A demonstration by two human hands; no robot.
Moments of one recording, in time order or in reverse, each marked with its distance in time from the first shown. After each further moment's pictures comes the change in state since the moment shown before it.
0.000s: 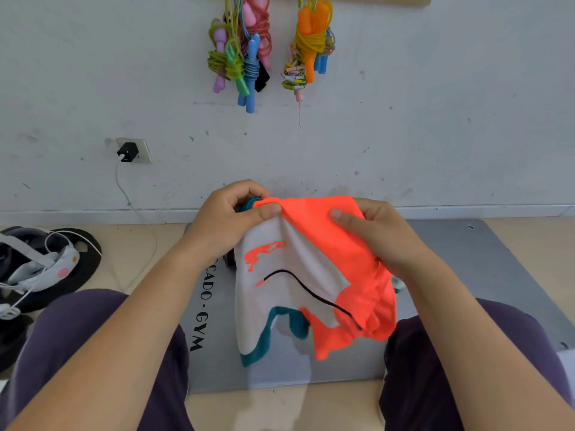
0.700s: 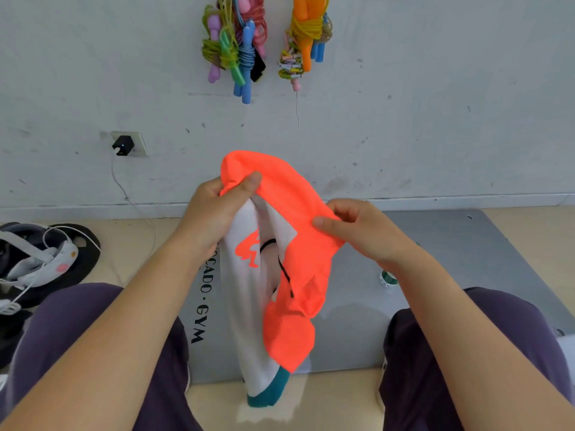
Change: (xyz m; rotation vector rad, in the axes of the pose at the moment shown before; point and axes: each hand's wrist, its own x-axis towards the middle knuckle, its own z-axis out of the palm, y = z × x) left_hand -0.002 -0.001 0.001 -0.253 0.171 -0.241; right_hand 0.000 0.004 0.010 -0.212 -0.100 0.018
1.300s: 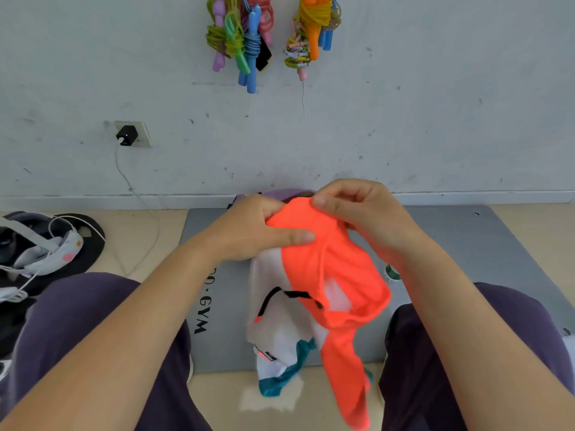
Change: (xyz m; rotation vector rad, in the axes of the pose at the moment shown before) left_hand -0.023 0.007 0.020 0.506 -0.449 0.037; right_hand 0.000 -0.018 0.008 0.211 0.054 -0.070
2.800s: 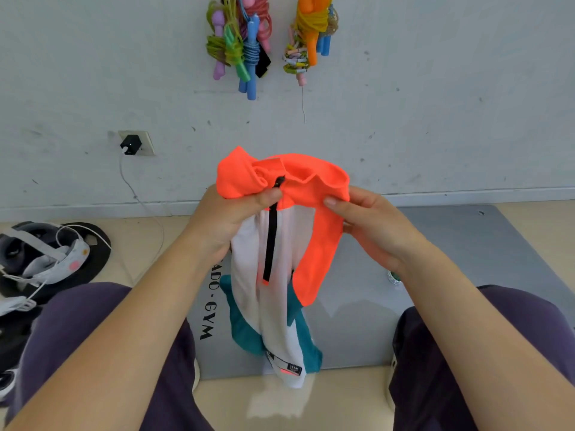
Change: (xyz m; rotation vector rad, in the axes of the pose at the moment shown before) left_hand 0.004 -0.006 -0.014 -0.627 0.375 0.058; right_hand 0.002 0.017 -0.004 0.164 0.003 0.118
